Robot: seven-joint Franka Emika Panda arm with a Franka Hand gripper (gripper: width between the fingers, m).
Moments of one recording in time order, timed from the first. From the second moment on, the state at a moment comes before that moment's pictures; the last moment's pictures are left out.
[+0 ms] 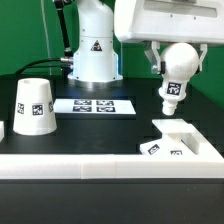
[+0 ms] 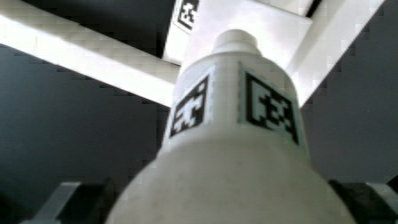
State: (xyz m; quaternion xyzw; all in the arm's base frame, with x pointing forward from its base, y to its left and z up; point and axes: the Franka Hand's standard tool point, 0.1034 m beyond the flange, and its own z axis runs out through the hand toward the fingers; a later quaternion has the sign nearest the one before) arm 0.613 0.091 0.151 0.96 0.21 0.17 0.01
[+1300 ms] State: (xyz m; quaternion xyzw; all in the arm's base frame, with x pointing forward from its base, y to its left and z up) arm 0.611 0.098 0.131 0.96 0.22 0.19 0.01
